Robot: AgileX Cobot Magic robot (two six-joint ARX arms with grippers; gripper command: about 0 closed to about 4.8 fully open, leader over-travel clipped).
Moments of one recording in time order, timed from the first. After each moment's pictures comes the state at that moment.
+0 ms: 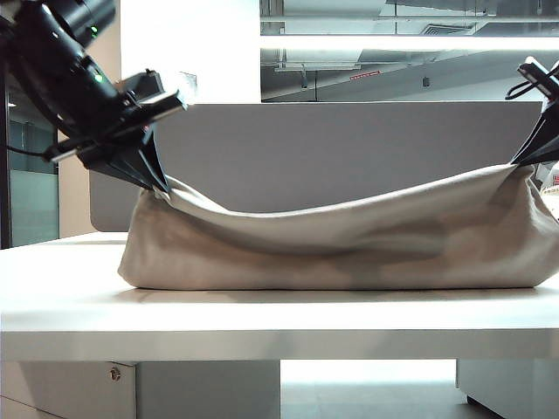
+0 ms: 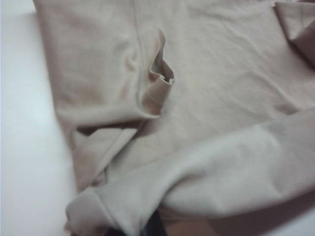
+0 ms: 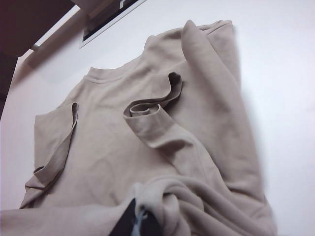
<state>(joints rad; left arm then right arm) -0.30 1.56 1.08 -0.22 0.20 -0.15 -0.19 1.60 1.10 -0.11 -0.63 0.47</state>
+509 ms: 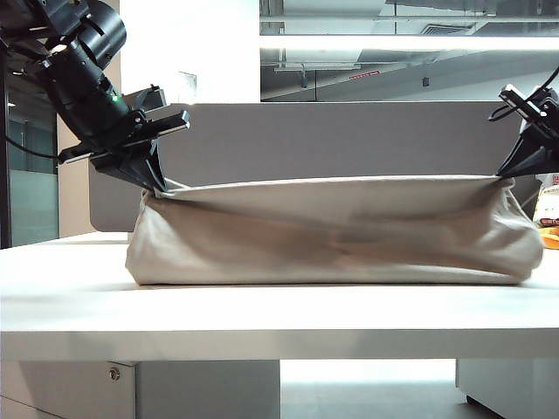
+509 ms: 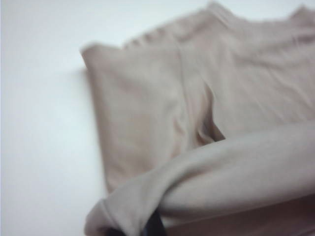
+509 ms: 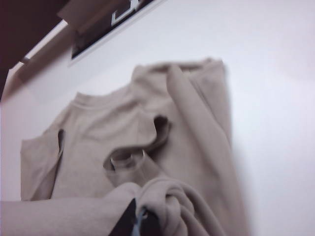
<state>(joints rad) -0.22 1.75 1.31 -0.23 0.17 -0.11 -0.19 1.84 1.34 -0.12 -0.63 0.47</state>
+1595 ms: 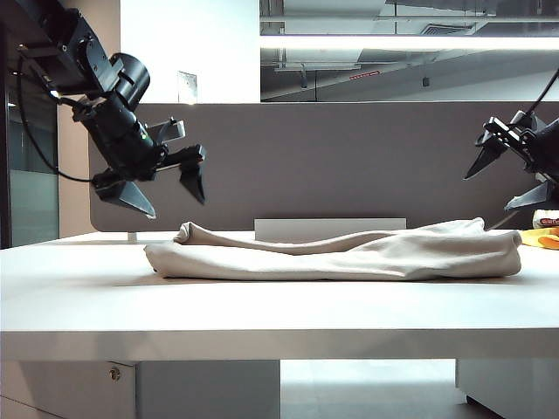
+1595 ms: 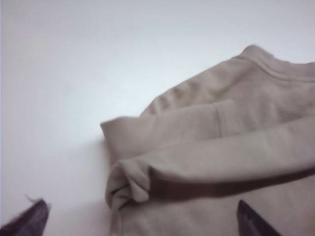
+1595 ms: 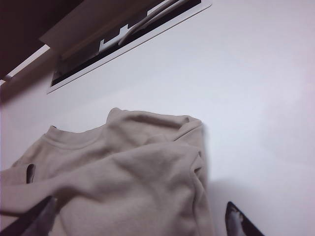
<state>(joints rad) -0.18 2.08 1.66 -0.25 0.18 -0.08 -0.19 2.07 1.57 -0.06 -0.60 0.45</state>
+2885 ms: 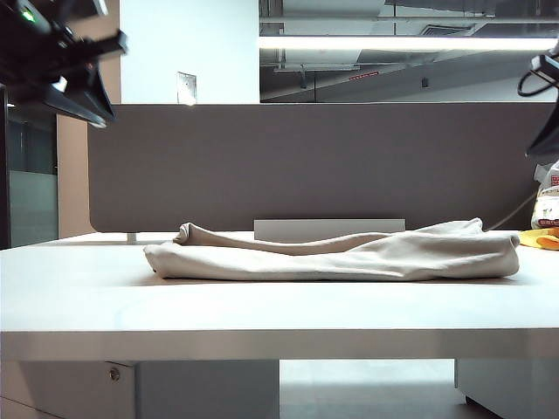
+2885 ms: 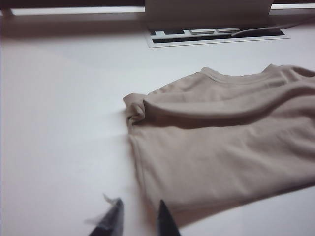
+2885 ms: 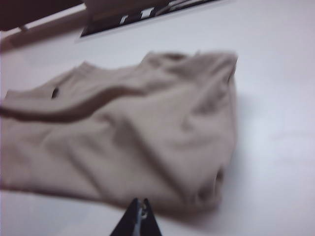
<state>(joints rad) -0.22 1.24 0.87 -0.02 0.09 -0.04 -0.18 1.41 0.85 0.07 -0.55 0.21</state>
